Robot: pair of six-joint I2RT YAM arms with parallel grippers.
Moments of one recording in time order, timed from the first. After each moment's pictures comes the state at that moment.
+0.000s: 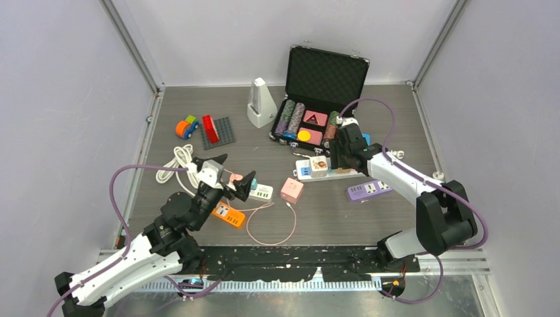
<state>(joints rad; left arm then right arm) -0.96 0.44 0.47 0.09 -0.40 0.04 0.41 1.45 0.91 -0.40 0.25 0.21</state>
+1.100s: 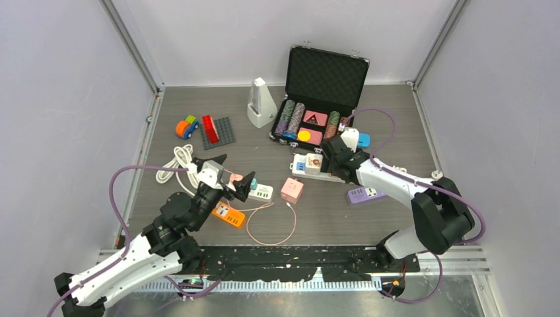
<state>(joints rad) -0.96 0.44 0.47 0.07 -0.40 0.06 0.59 1.45 0.83 -0.35 0.52 0.64</state>
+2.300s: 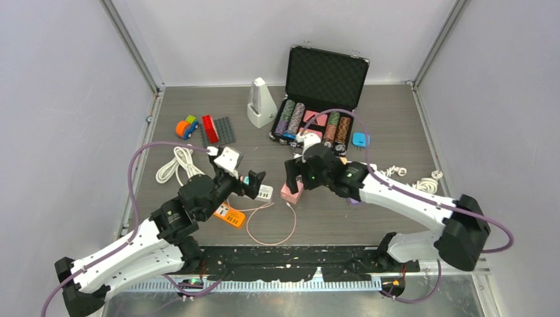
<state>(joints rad) -0.96 0.67 0.65 -0.11 -0.36 -0.06 0.87 1.24 0.94 -0.41 0.16 0.44</state>
